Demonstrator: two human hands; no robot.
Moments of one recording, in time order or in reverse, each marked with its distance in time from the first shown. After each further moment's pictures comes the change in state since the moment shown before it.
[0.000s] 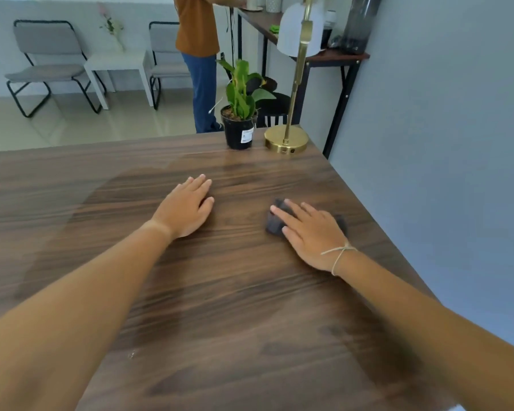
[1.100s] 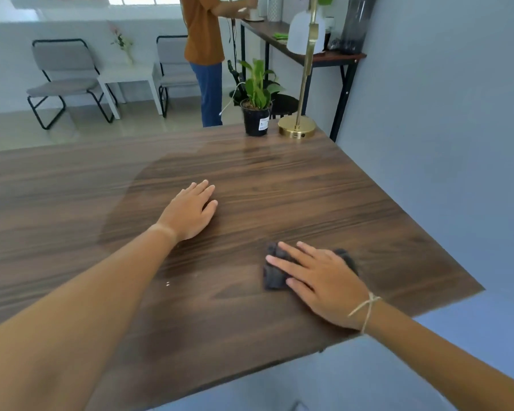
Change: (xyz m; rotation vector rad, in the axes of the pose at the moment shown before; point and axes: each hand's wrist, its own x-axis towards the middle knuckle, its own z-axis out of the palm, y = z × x) left_hand -0.107 -0.019 -0.010 -0.035 -0.012 -0.018; right_hand -0.155 -0.108 0.015 0.020 0.105 -0.245
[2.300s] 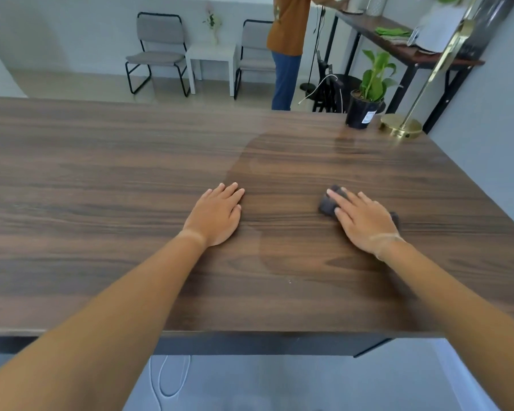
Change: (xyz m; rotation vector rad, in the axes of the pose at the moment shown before) left_hand -0.128 -0.112 -0.014 0.076 0.086 -0.133; right_hand 0.130 -0.043 0.020 -0.068 -0.073 0.272
